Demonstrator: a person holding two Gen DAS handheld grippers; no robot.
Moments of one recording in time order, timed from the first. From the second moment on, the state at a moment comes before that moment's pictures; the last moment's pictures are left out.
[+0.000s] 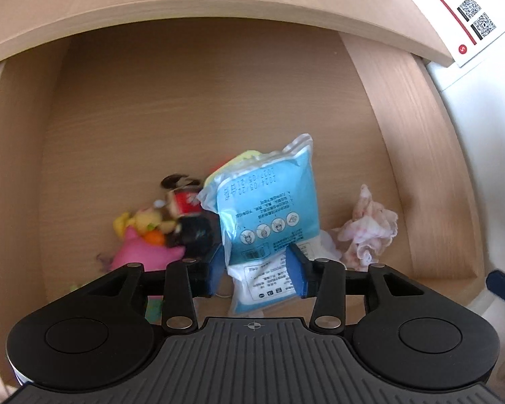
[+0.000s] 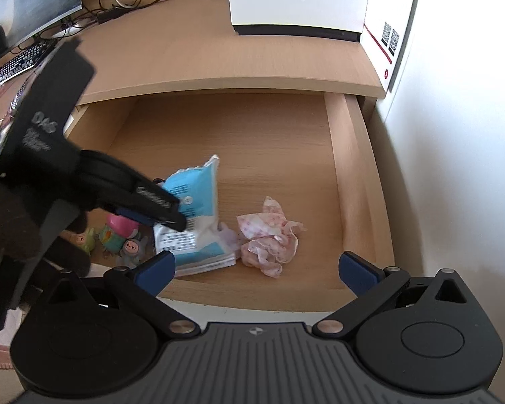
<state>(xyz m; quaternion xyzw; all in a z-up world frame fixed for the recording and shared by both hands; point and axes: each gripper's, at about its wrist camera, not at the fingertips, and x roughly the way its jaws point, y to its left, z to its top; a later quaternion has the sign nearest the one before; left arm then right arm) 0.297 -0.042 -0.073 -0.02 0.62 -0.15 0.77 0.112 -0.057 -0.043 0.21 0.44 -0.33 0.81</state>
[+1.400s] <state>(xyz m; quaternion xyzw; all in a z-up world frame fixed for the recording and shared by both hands) 0.313 -0.005 -0.038 -0.10 0.59 -0.25 0.76 0.080 -0.076 -0.023 0.28 0.37 -0.41 0.79</state>
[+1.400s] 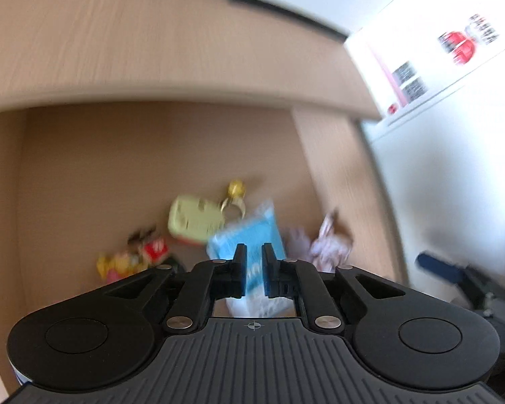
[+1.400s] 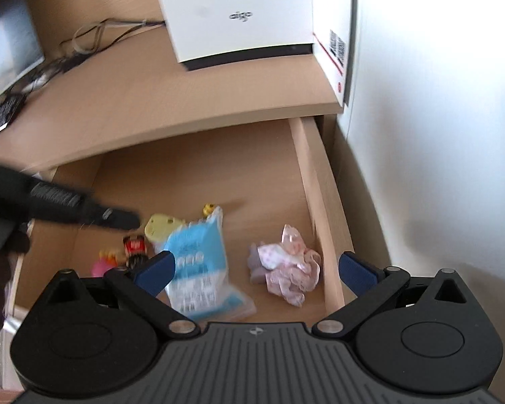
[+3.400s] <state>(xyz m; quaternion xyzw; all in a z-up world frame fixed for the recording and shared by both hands) 0.263 0.195 0.009 -0.27 0.52 -0.10 0.80 0.226 -0.136 -0.148 0.40 0.56 -0.34 0.64</state>
